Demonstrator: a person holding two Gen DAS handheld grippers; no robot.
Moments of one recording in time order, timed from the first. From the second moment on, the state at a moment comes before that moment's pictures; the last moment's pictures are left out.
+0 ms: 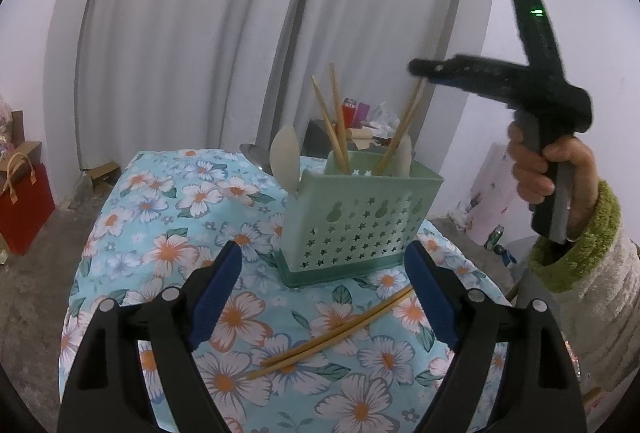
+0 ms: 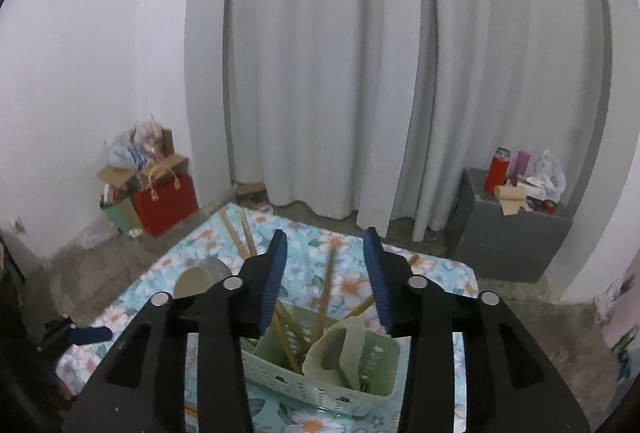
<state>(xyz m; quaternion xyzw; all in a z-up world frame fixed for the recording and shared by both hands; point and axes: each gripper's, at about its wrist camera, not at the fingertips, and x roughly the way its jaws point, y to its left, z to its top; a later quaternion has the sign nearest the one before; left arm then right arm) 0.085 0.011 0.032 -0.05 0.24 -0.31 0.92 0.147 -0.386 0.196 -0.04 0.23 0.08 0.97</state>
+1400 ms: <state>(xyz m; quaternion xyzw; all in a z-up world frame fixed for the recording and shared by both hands) 0.117 -0.025 0.006 0.11 0.34 -0.18 0.92 0.072 -0.431 0.023 0.34 0.43 0.13 0.83</state>
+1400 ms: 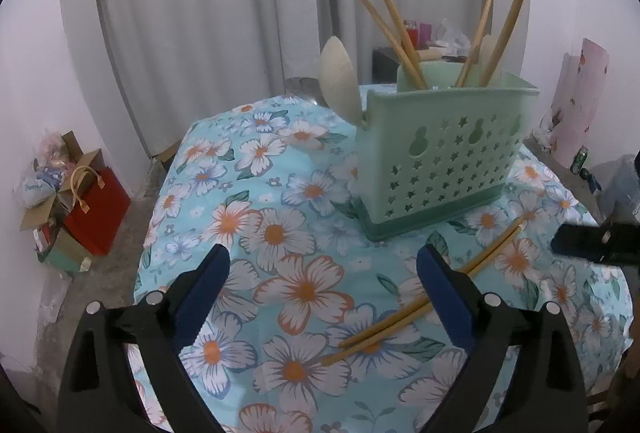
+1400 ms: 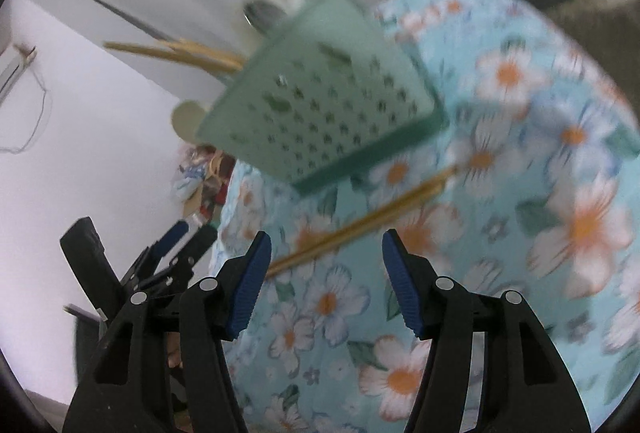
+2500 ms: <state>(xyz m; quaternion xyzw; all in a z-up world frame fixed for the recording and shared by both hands) 0.133 -0.012 0.003 0.10 0.34 -0.14 0.92 0.113 -0.439 -0.054 0.48 0.48 0.09 0.73</state>
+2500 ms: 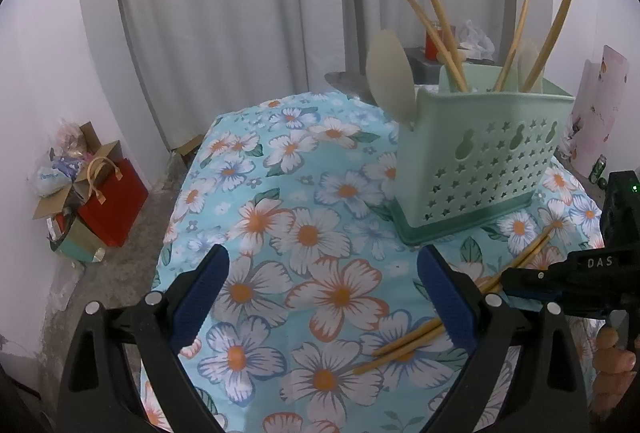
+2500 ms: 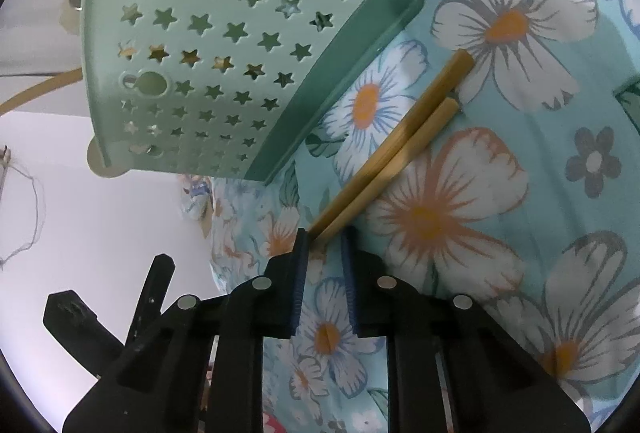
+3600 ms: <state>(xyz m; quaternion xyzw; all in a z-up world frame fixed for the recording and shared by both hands) 0.131 -0.008 -0.003 0.09 0.35 -0.15 0.92 0.084 -0.465 -0.055 0.51 0.51 0.16 0.68</state>
